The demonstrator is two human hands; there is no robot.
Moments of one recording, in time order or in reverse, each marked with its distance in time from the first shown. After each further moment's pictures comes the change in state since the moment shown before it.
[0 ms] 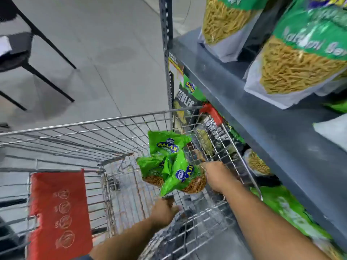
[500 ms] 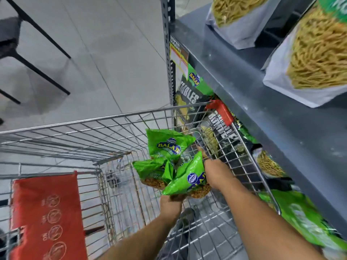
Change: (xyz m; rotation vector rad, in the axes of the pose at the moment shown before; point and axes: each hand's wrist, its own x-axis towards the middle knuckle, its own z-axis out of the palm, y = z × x) left_hand 0.043 0.025 0.014 -0.596 0.294 0.124; right_hand 0.053 0.000 0.020 -0.092 -0.013 0.035
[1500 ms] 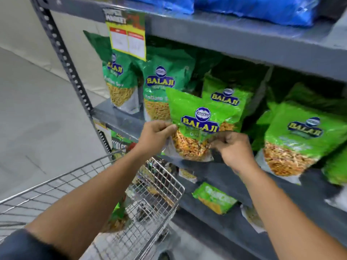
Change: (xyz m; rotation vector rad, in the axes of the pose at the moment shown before) left_hand -0.141 0.299 0.117 0.288 -0.632 0.892; right_hand -0.286 0.118 -0.152 1.206 0.994 0.168
